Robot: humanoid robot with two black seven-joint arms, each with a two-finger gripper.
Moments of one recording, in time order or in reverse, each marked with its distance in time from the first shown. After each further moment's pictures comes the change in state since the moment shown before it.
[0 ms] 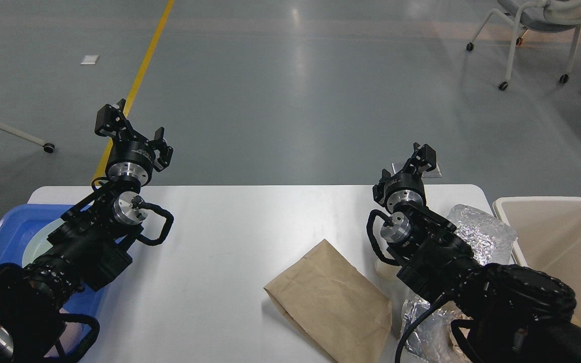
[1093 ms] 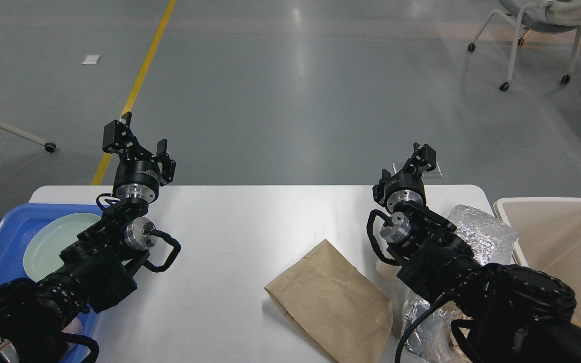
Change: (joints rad) left arm 0.028 -0.015 0.117 -0.002 0.023 -0.004 -0.161; right arm 0.000 0.000 0.000 0.000 0.000 0.000 0.000
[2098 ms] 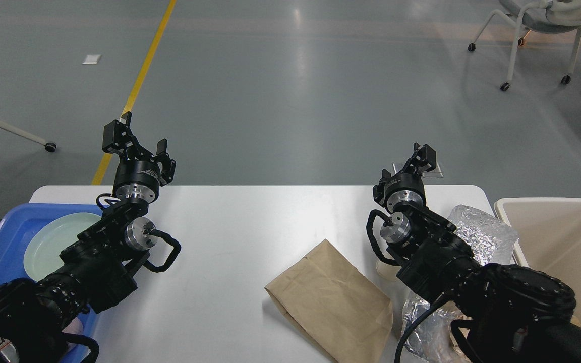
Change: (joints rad) left arm 0.000 0.000 0.000 0.000 0.000 0.000 0.000; right arm 0.000 0.001 0.000 0.000 0.000 -0.006 0.001
